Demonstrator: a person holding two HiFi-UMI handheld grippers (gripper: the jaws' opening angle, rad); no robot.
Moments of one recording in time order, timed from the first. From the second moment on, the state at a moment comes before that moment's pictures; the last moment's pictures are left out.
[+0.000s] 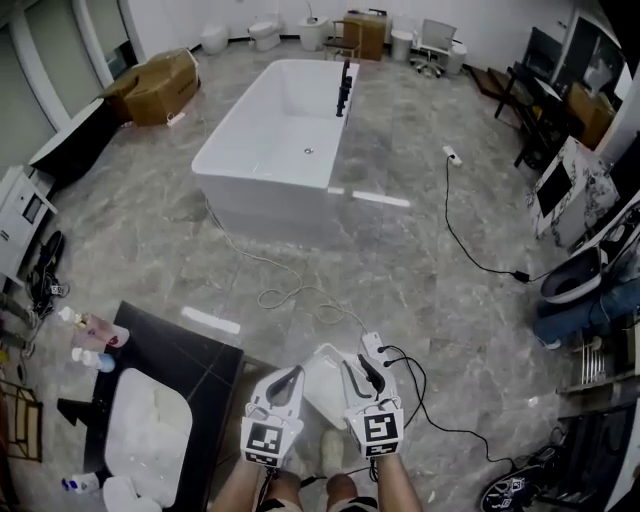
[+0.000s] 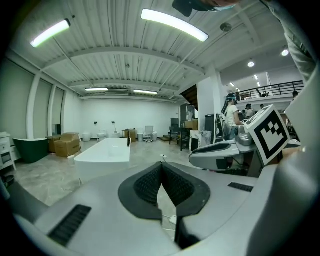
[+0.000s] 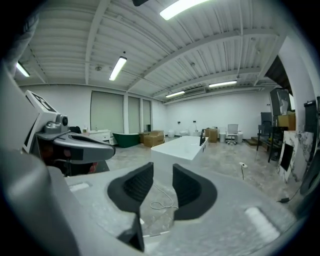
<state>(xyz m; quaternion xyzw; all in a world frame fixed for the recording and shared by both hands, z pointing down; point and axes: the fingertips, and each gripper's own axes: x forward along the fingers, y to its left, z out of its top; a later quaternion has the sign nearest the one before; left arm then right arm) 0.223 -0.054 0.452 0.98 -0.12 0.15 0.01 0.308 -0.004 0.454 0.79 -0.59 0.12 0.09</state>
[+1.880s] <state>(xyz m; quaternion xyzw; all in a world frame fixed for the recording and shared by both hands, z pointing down) 0.115 -0.016 0.333 0.97 -0.24 0.08 -0.01 0.202 0.025 0.325 0.73 -0.68 0.03 0.07</state>
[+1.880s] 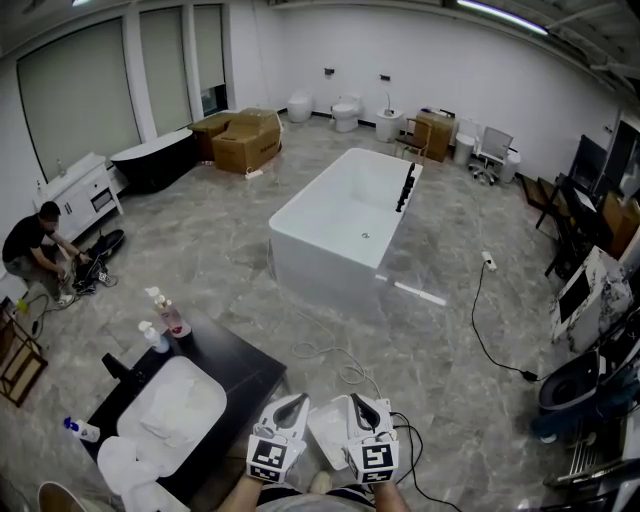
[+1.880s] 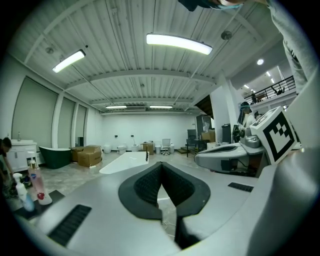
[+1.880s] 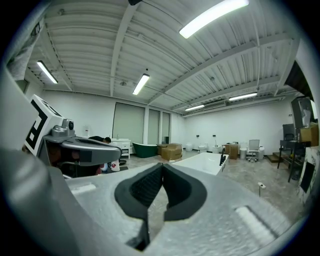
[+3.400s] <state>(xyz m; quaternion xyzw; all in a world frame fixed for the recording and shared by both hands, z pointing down) -0.221 -0.033 0.355 0.80 -0.58 0.13 0.04 -0.131 -0.061 0.354 0.41 -0.91 0.04 0.07</state>
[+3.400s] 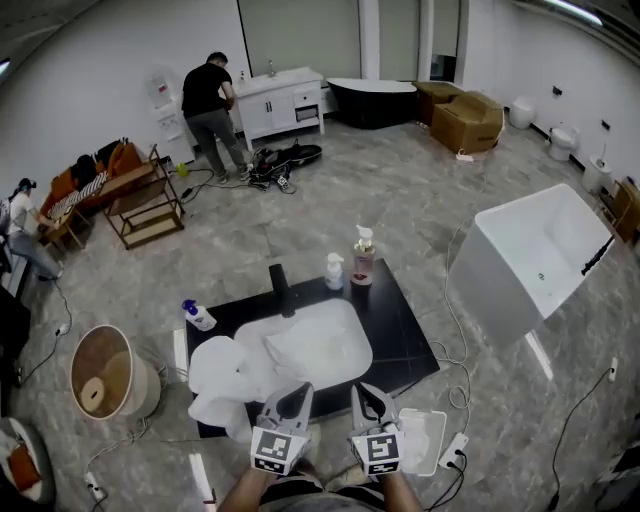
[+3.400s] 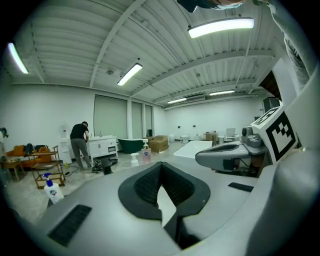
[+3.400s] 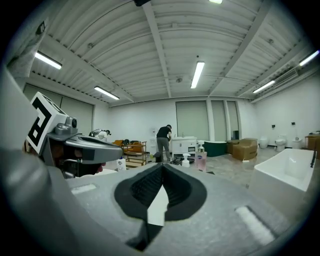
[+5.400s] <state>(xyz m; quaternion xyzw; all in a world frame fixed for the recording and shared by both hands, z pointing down) -0.462 -0.156 0.564 0.75 -0.60 0.14 0.23 -0.402 -0.215 0.643 0.26 -0.89 0.16 0.34</state>
